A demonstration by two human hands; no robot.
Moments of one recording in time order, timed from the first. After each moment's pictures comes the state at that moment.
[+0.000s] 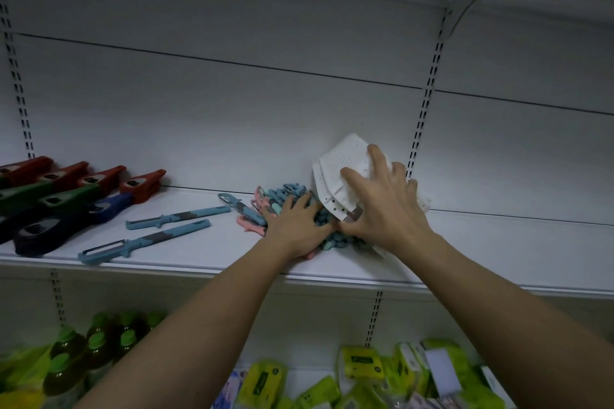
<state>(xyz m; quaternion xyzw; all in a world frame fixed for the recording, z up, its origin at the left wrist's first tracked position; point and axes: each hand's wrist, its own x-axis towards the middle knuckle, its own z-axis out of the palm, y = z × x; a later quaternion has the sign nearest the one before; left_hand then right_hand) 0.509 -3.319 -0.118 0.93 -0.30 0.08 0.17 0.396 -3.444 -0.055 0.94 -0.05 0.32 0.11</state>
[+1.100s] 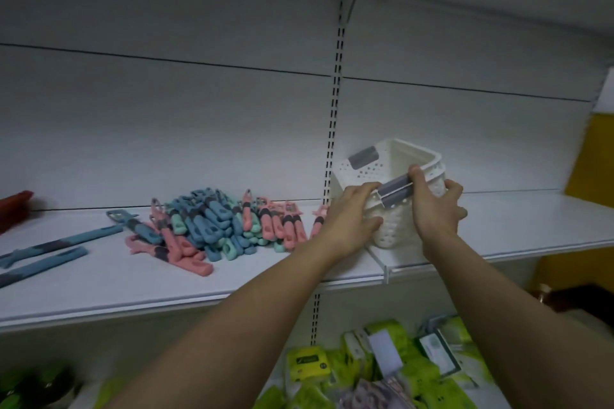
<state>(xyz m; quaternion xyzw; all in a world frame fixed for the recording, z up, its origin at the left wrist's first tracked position) 0.417 -3.506 -0.099 0.75 -0.50 0.05 0.42 0.329 -3.615 -0.074 0.62 -0.40 0.46 -0.49</state>
